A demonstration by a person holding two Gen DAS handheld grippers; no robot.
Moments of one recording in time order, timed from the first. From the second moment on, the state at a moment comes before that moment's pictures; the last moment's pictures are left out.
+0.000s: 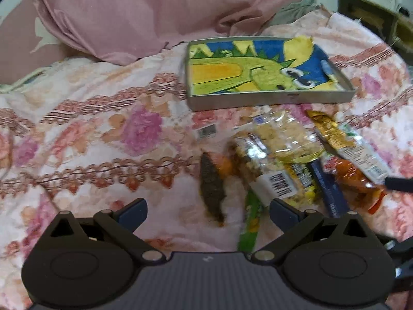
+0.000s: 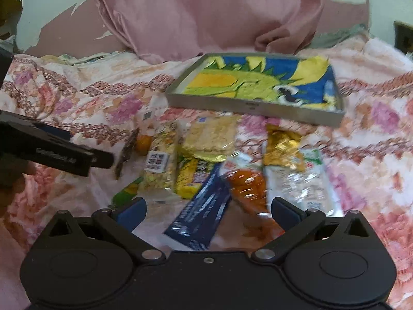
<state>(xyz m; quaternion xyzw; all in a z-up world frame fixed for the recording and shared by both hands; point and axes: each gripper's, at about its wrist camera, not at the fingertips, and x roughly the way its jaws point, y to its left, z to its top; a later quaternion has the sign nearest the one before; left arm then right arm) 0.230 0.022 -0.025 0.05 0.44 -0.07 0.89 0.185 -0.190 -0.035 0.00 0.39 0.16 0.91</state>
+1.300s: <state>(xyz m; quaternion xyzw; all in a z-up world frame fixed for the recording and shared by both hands) 0.278 0.059 -0.074 -0.03 0.45 -0.08 0.89 0.237 -0.104 -0.078 -0.09 0.36 0.19 0.91</state>
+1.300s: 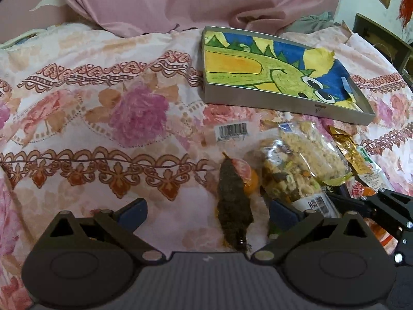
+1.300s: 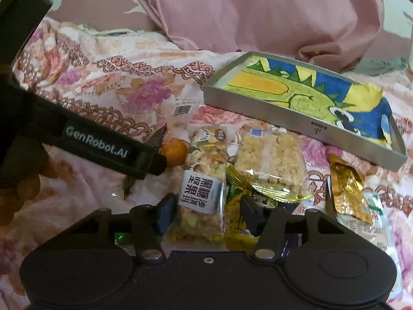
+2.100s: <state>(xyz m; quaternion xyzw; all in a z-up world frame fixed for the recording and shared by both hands) 0.276 0.052 -0.079 -0.01 0.44 -0.10 0.89 0.239 -0.105 -0.080 -0.09 0.35 0.19 0.91</state>
